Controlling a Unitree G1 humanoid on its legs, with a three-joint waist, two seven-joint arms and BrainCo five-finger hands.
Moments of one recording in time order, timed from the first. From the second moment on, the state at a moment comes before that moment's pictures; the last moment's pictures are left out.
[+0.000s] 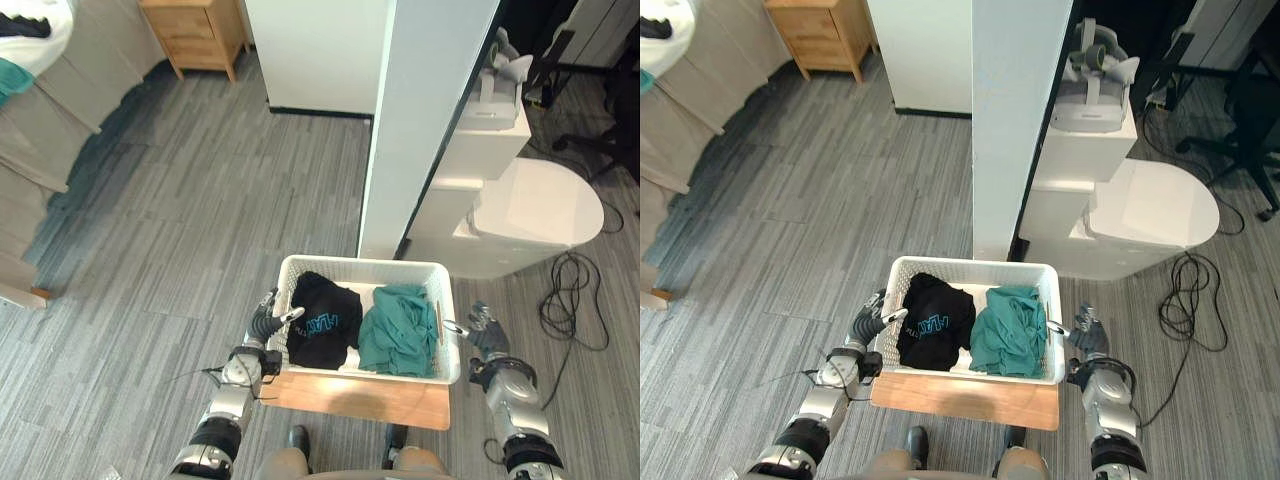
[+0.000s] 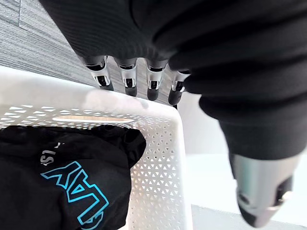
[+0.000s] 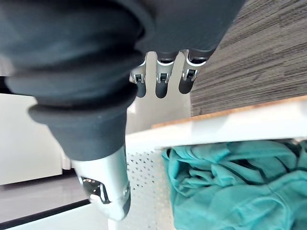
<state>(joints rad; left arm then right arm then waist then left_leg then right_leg) -0.21 0.13 -0.11 0.74 -0.04 -0.21 0.05 -0.15 -0.18 -0.27 0.66 0.14 -0.07 0.07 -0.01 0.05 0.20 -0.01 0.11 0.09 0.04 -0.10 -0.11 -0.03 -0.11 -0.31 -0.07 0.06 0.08</state>
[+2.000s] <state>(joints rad) -0.37 0.14 -0.19 0.21 -0.08 -0.17 0.18 -0.39 -0.28 -0.19 0.90 0.16 -0.13 0.05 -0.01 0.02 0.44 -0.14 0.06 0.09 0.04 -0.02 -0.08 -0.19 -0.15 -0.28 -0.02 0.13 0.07</state>
